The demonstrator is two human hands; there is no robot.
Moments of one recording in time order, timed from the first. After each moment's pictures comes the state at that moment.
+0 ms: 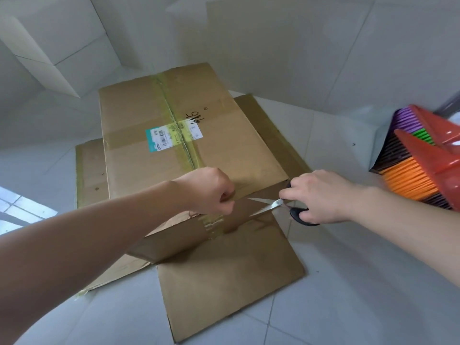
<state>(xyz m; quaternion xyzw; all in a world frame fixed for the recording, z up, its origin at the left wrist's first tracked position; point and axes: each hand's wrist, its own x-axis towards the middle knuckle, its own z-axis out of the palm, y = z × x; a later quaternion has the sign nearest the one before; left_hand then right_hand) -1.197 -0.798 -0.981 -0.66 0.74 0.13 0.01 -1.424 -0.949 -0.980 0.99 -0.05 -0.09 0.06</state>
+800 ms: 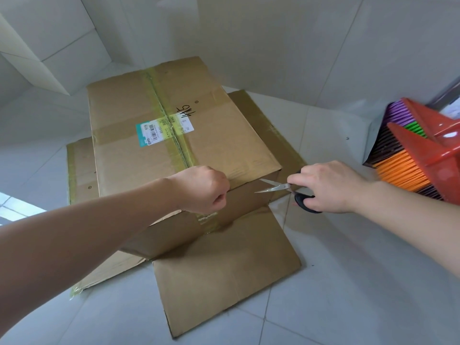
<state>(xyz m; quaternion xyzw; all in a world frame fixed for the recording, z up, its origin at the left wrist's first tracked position) -1.203 -0.792 -0.978 -0.61 0.79 0.07 0.00 -1.443 -0.964 -0.982 0.99 -0.15 -0.07 0.05</state>
